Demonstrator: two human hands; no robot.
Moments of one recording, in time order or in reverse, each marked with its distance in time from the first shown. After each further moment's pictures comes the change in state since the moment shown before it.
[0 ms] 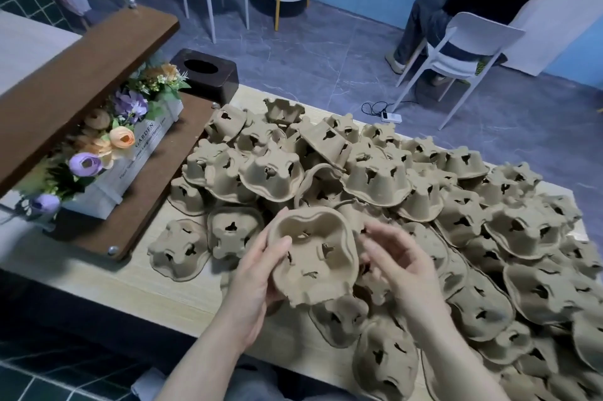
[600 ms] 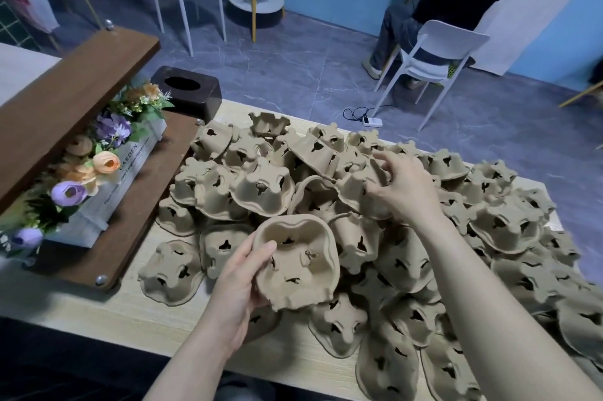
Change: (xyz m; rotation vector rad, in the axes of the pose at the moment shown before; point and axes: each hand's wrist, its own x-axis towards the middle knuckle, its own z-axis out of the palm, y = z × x) left_hand 0.008 0.023 -0.011 -0.013 0.029 -0.075; right_hand 0.130 -0.040 -0.020 -1.119 0.192 -0.290
